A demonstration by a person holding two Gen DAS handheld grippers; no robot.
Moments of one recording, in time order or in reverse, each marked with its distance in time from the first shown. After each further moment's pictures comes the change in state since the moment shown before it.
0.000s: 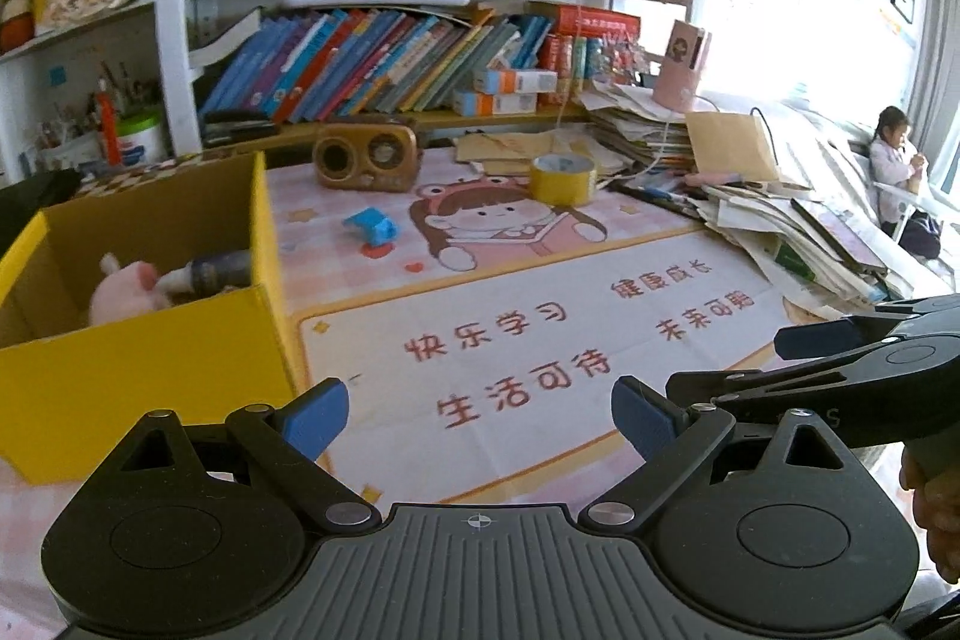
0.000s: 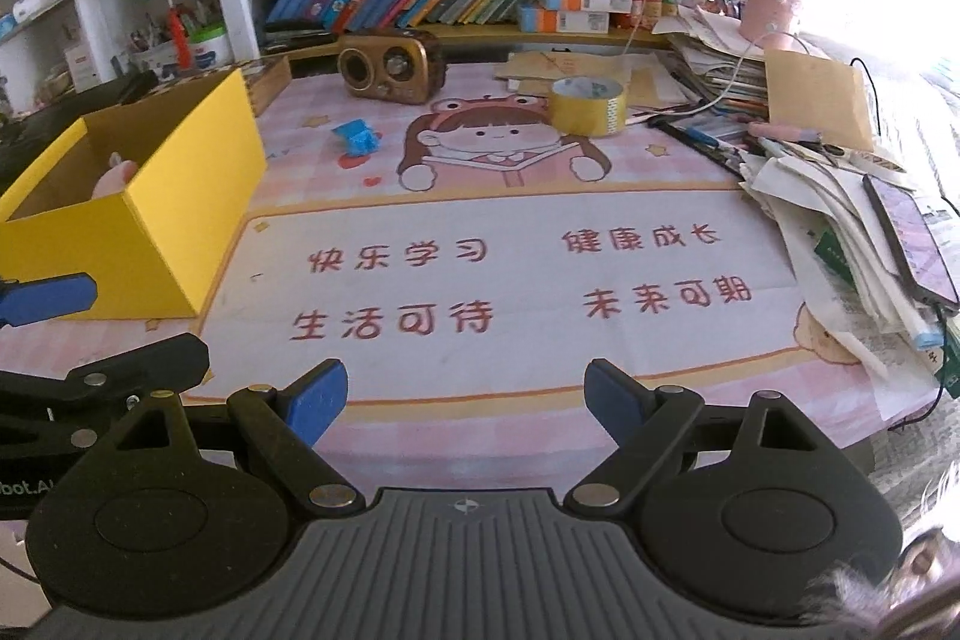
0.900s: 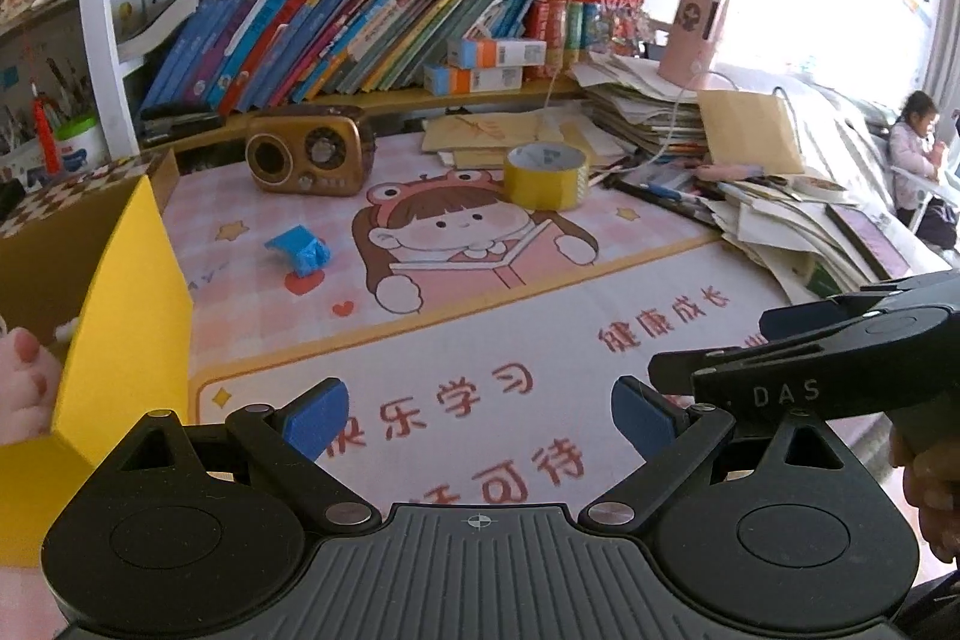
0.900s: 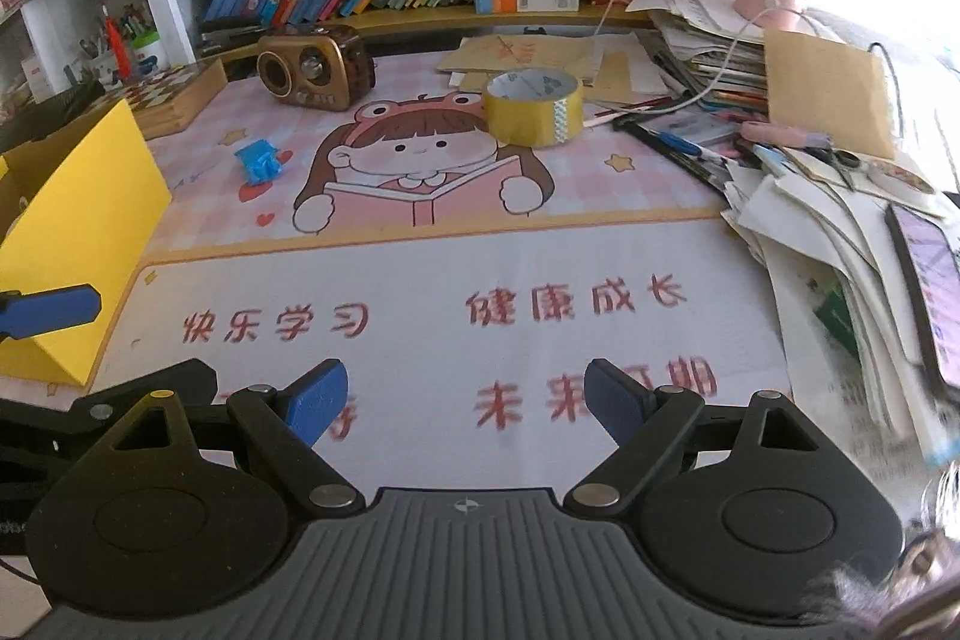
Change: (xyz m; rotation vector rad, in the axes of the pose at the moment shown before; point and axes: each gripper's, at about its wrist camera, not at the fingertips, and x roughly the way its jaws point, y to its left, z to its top) left arm 0.097 -0.041 0.052 -0.005 0.071 0.027; right arm 0.079 -0.082 0.061 0.009 0.062 0.028
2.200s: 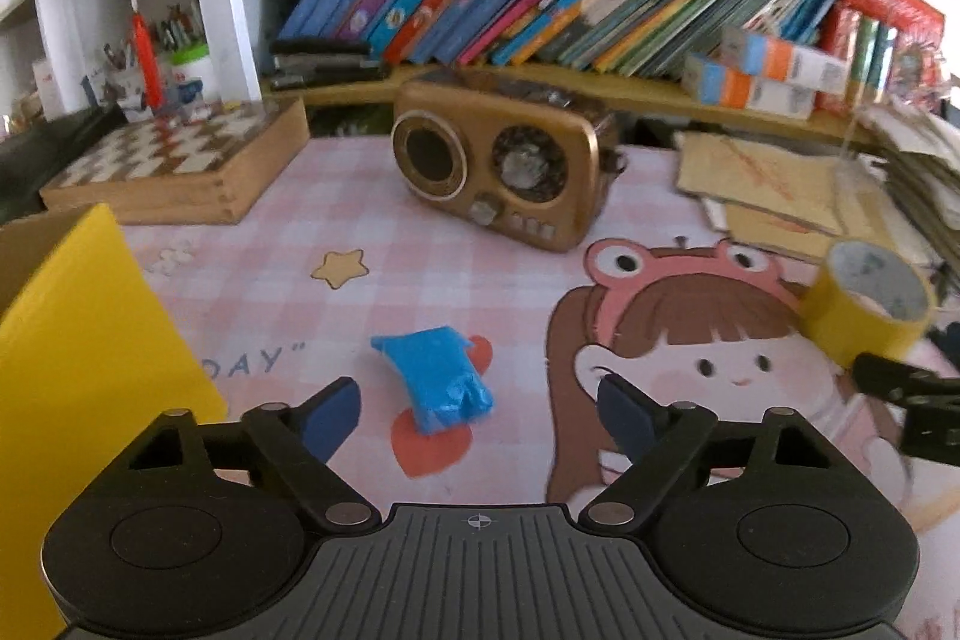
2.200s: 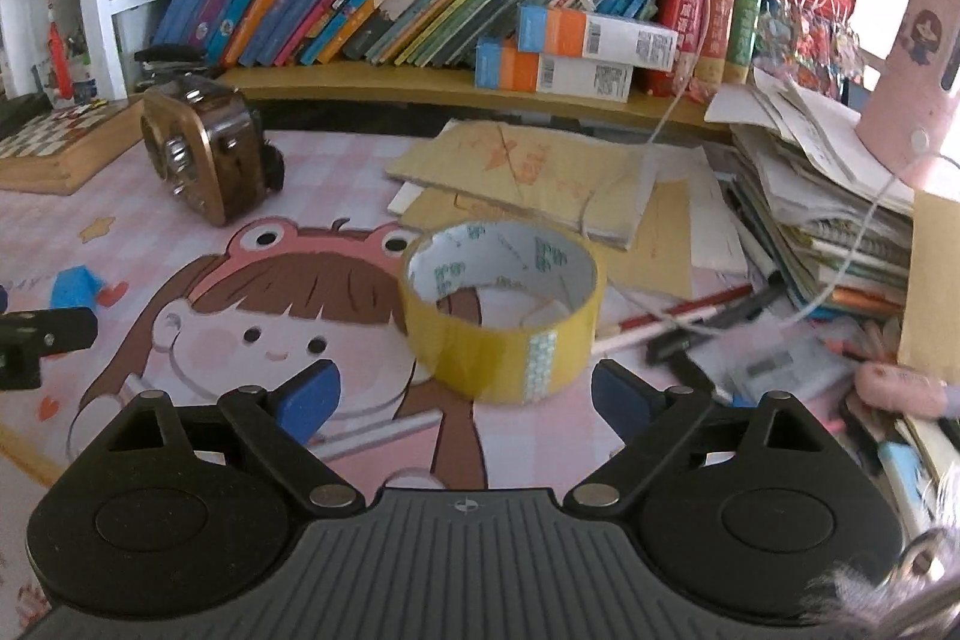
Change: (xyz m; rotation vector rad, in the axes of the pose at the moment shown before) left arm 0.182 0.073 0.082 -0.264 0.070 0.374; right arm 0.179 -0.054 0.130 -0.171 -0.136 0.025
